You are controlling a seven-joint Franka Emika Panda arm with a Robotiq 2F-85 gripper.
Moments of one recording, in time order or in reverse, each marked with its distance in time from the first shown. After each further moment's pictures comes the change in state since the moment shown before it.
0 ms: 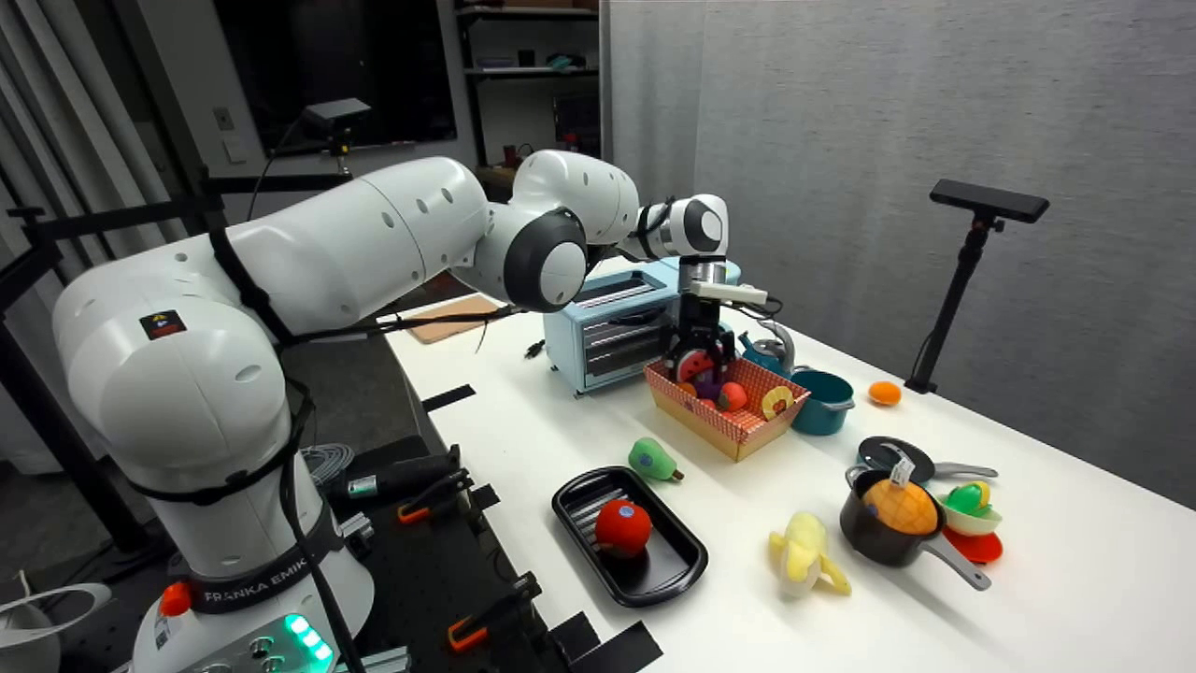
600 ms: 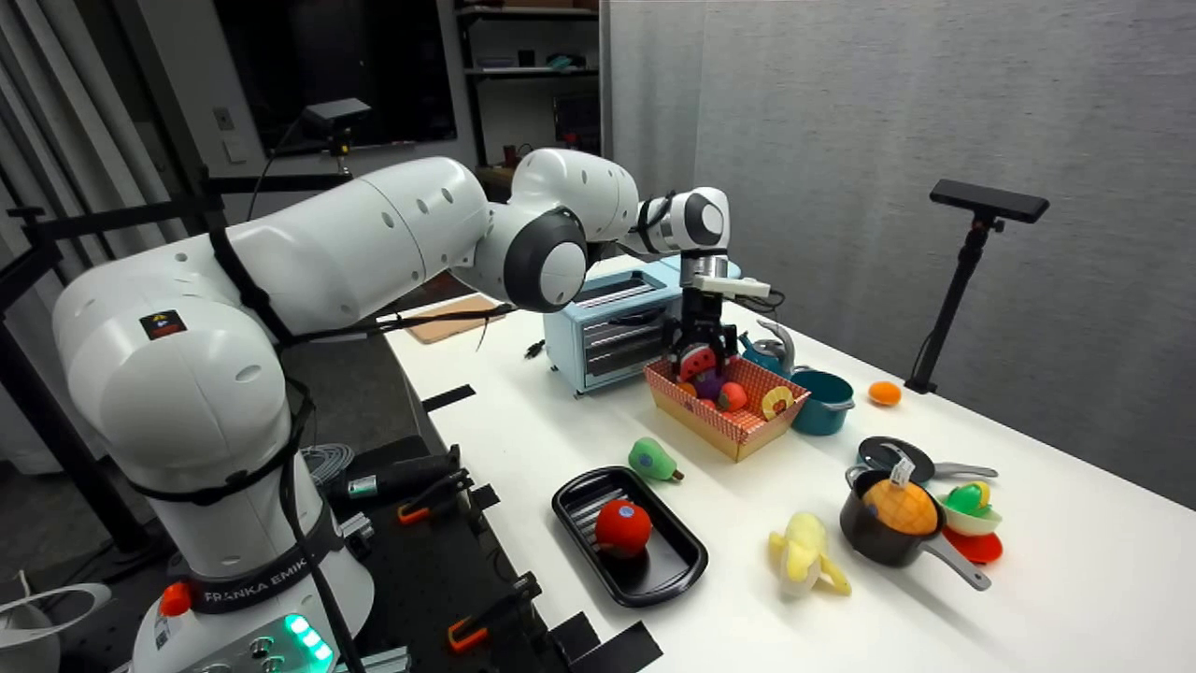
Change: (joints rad) arm 0.001 0.000 -0.001 0.029 -0.004 0.006 -0.024
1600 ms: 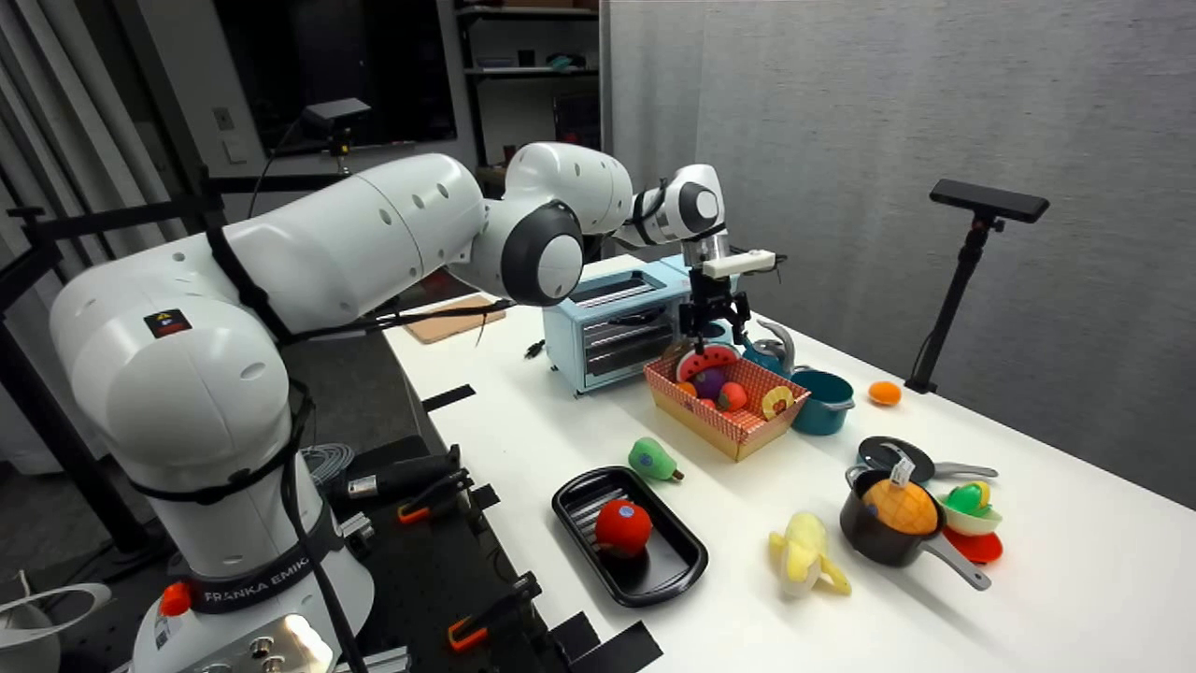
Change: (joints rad) arm 0.024 -0.010 -0.022 0.020 -0.036 0.261 -0.060
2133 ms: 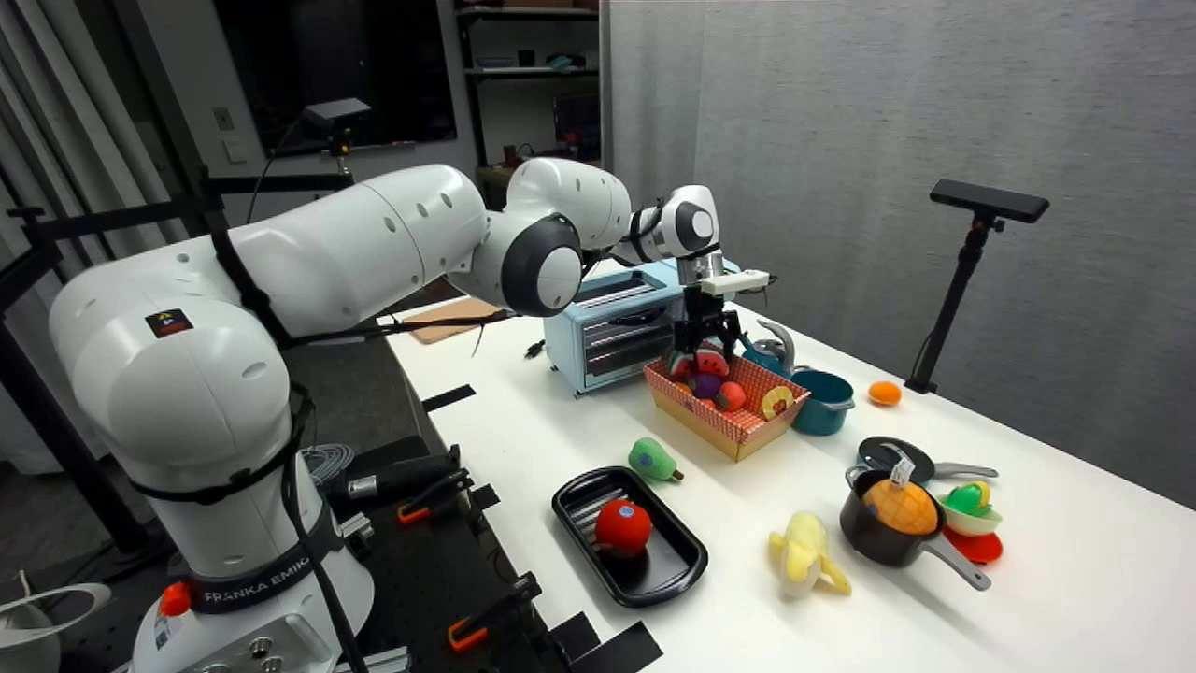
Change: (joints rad) arm 0.007 0.043 -0.005 -0.007 0.000 -0.001 -0.084
